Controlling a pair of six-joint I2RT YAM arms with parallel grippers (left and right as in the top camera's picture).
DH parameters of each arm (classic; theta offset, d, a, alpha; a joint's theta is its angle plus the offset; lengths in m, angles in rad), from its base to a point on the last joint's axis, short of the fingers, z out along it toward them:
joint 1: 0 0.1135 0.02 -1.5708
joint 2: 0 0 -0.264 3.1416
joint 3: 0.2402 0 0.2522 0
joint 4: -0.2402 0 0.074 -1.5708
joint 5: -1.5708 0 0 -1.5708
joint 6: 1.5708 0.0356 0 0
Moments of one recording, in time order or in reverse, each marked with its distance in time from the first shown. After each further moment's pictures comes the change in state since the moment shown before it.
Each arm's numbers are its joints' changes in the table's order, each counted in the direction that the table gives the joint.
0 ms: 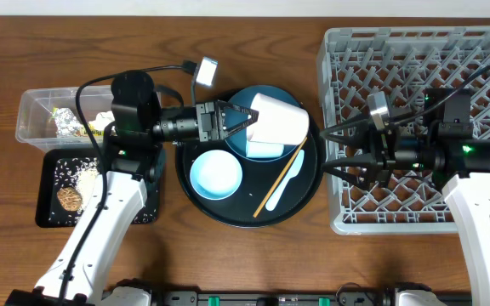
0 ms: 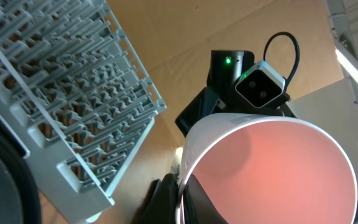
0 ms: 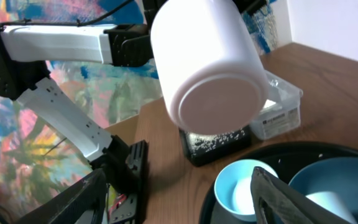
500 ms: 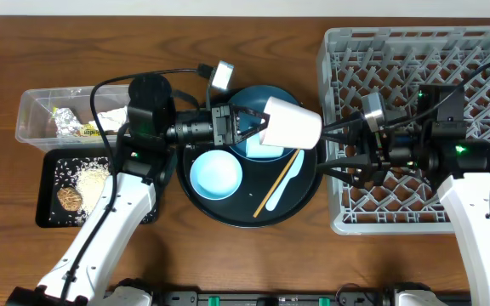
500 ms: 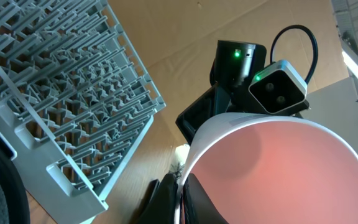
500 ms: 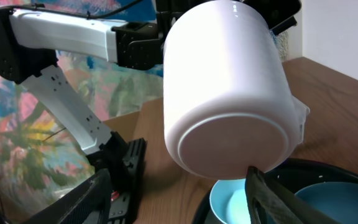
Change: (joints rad) left arm -0.077 0.000 0.000 0.002 0.071 -0.010; right arm 0.048 0.000 0.000 0.085 0.013 -0.015
